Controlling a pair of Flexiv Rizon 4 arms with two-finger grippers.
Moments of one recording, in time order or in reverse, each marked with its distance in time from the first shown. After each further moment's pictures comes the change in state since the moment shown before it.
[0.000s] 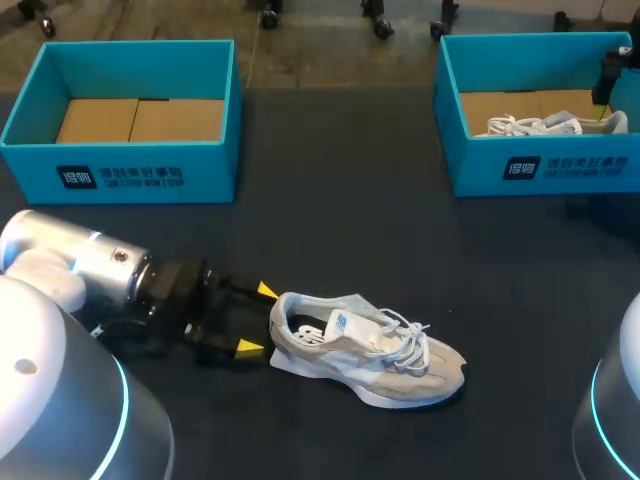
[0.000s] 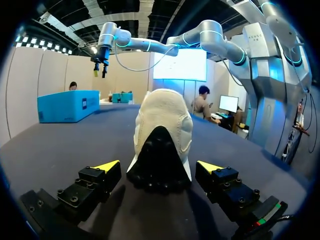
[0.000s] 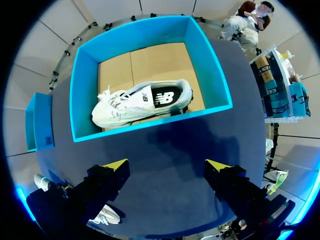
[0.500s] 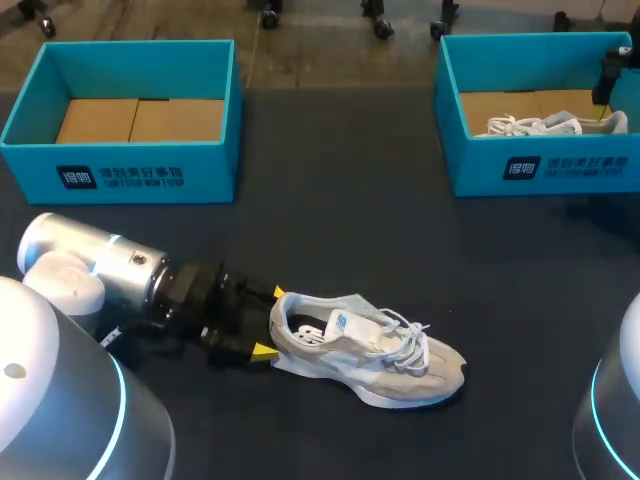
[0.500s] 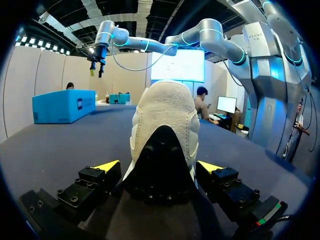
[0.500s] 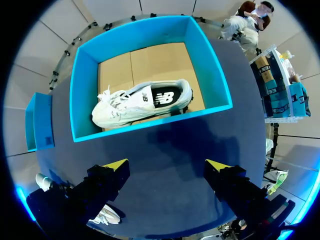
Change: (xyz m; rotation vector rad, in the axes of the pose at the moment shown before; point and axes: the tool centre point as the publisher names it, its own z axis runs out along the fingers) left arm 0.000 0.001 0.023 0.015 0.027 0.003; right arm 0.000 0.000 0.000 0.000 0.000 0.000
